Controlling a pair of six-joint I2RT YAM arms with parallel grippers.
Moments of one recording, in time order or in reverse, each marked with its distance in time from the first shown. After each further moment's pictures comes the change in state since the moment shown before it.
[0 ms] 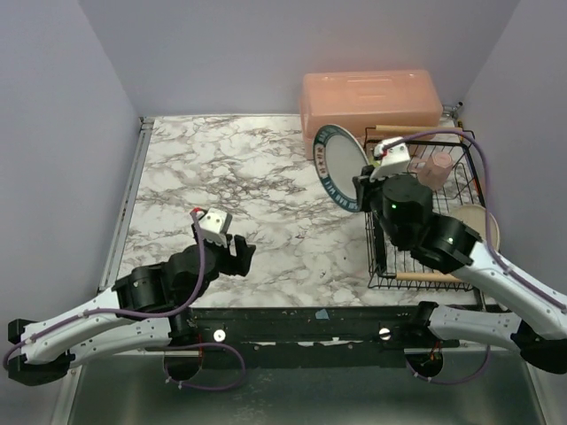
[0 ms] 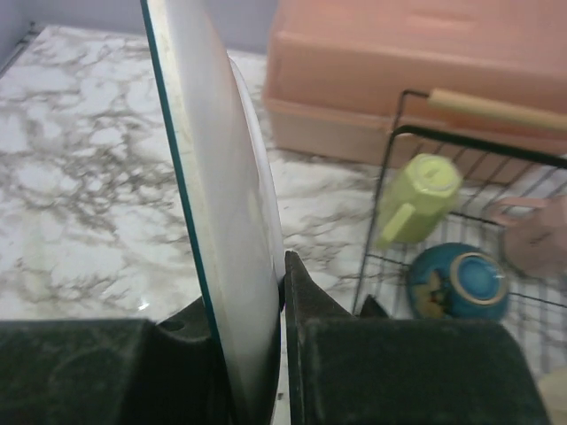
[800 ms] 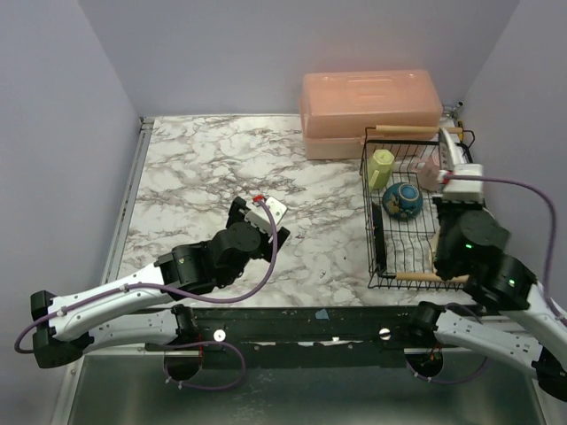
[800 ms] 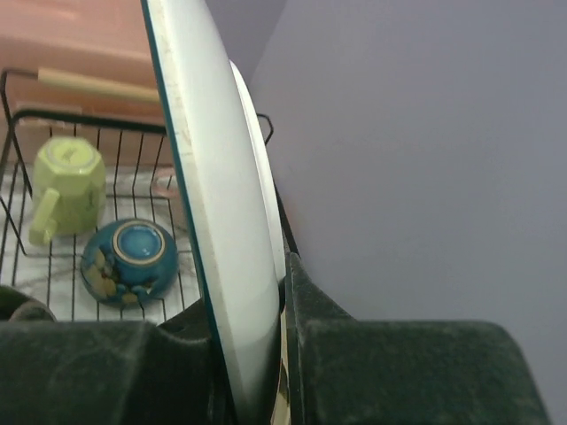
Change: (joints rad) left arm 0.009 0.379 0.167 0.171 -0.013 0.424; right arm -0.002 -0.451 -0.113 0.021 0.655 -0.641
